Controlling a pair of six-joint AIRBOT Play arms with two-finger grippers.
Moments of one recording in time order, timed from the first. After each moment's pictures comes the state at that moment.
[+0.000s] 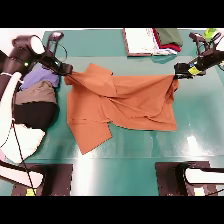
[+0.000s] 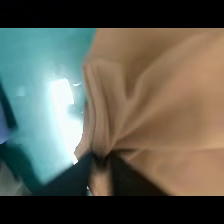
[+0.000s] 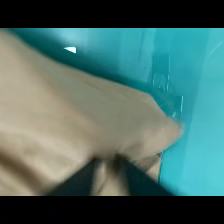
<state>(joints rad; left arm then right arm) -0.16 -1.63 1.70 1.50 -1.20 -1.48 -0.08 -1.45 1.59 -1.35 1.37 1.54</state>
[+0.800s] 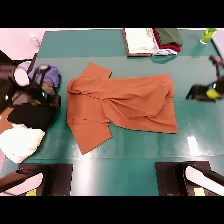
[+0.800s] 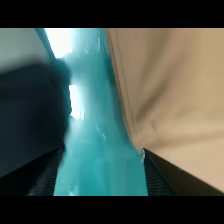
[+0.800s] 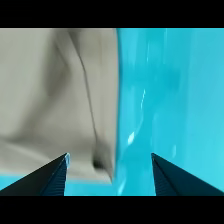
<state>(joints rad) -0.11 -1.14 1.04 1.50 -1.29 -1.61 -0.30 -1.11 1.11 -1.39 1.43 1.46</state>
